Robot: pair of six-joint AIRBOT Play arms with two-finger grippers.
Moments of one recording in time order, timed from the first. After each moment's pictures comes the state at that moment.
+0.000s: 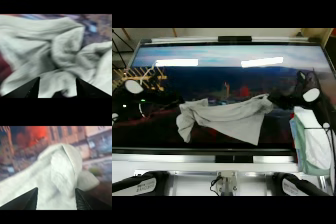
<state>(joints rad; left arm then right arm) 0.00 -1.32 1.14 1.09 -1.14 -1.58 -0.10 -1.23 0.99 -1.10 0.90 1.57</state>
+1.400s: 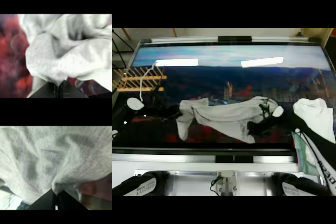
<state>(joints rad) -0.01 -1.15 0.87 1.01 -0.98 -1.48 0.17 -1.35 0.78 -1.02 1.08 1.52</state>
